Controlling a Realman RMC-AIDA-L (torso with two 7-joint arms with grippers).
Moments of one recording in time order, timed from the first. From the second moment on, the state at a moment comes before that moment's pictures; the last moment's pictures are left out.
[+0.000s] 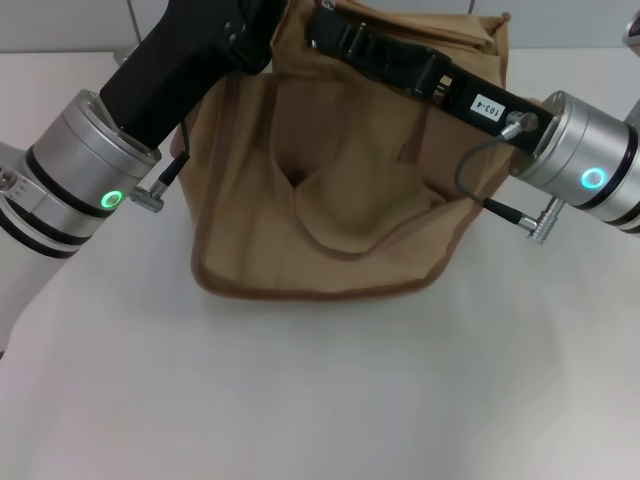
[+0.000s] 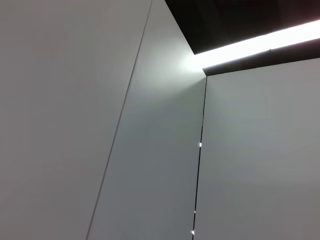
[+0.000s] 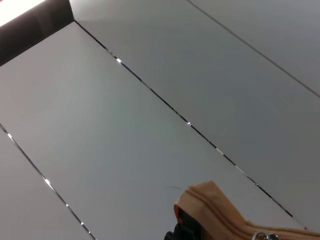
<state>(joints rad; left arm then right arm) -0.74 -2.08 0.18 -0.06 1.70 1.78 -0.72 0.81 2.09 -0.29 -0.06 -1.85 -1.68 1.51</state>
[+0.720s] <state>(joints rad) -0.74 -2.08 0.17 -0.06 1.69 1.78 -0.71 0.83 2.09 -0.29 -0.07 -1.85 -1.67 1.49</state>
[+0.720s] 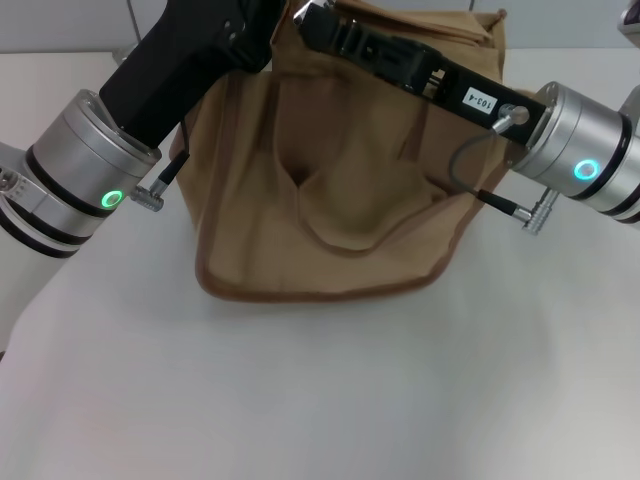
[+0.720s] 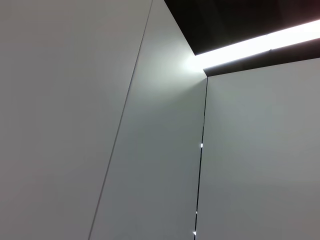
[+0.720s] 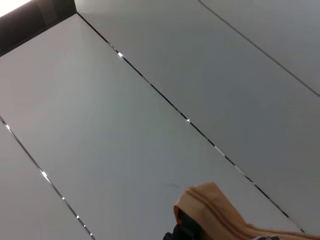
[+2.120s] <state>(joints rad) -0.74 -2.08 0.17 -0.07 1.70 1.76 -0.68 0.82 2.09 -0.29 -0.06 -1.84 -1.63 1.46</state>
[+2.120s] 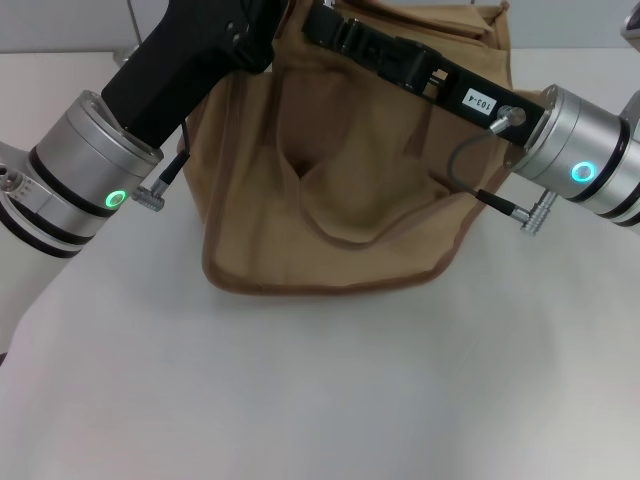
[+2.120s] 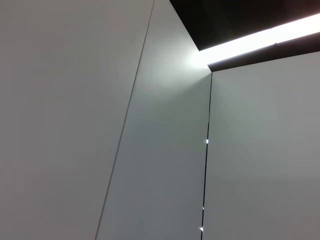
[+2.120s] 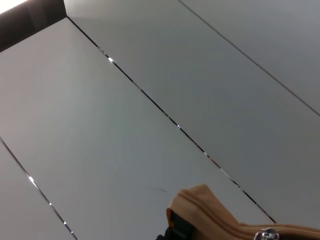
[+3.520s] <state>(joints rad) -0.70 -2.08 0.16 -0.07 1.69 1.80 -0.69 0.70 2.08 -0.28 -0.18 -1.82 -1.71 1.57</state>
